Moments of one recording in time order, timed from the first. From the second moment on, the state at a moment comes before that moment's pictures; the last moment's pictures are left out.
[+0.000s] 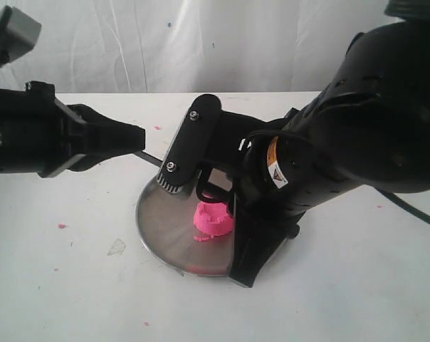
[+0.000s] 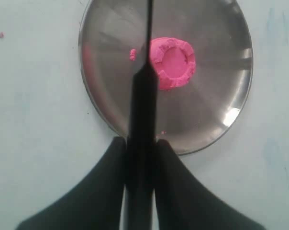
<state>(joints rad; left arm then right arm) -0.36 1.09 -0.74 -1.28 0.48 0.95 0.93 1.39 -1.06 -0.31 0.81 -0.14</state>
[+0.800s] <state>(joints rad) -0.36 1.20 -0.84 -1.26 0.39 1.06 0.93 1.40 -1.04 -0.51 0.83 0.10</state>
